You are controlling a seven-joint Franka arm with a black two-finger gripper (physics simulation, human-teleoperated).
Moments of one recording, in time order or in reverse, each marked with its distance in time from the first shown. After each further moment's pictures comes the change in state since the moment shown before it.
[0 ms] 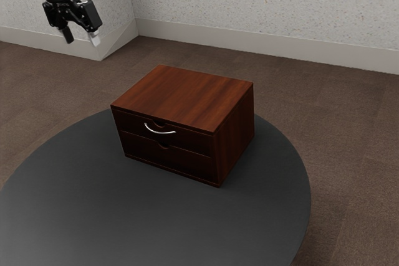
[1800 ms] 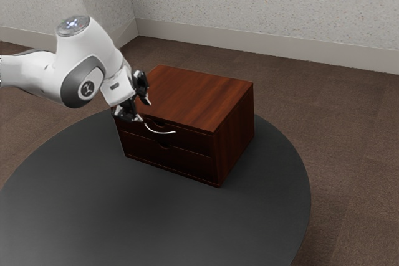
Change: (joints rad) arm -0.034 -0.158 -0.165 -0.862 0.097 1.099 1.279
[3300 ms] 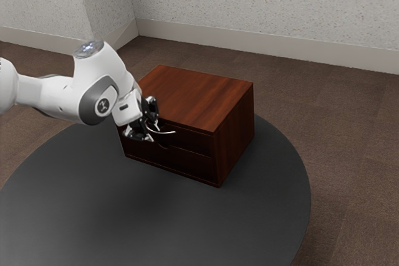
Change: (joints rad) arm -0.003 0.148 -0.005 -0.003 -0.093 0.064 0.166
